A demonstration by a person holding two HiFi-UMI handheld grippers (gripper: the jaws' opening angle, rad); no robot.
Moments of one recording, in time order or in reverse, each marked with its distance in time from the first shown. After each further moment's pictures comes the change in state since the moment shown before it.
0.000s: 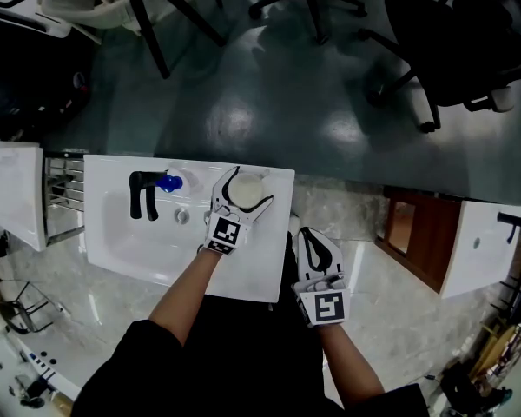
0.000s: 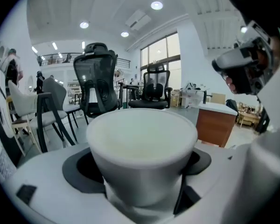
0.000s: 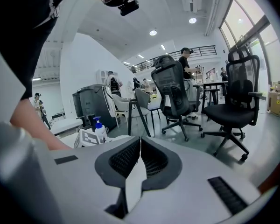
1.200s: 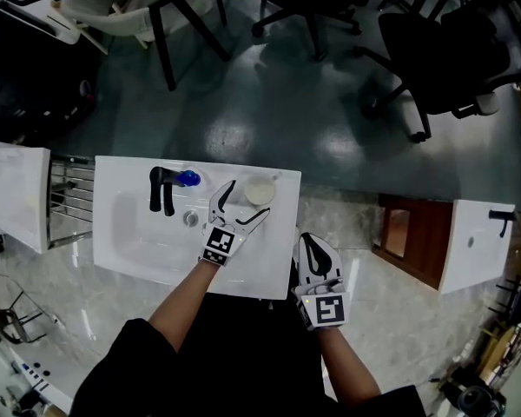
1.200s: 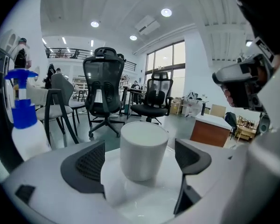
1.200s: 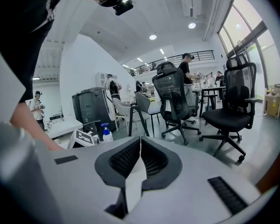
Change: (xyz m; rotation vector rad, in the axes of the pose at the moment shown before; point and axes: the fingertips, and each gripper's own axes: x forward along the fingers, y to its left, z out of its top) left arm -0.069 0.004 0.008 -0.117 -0.039 -0.015; right arm -0.026 0.052 0.018 0.006 0.001 -0.013
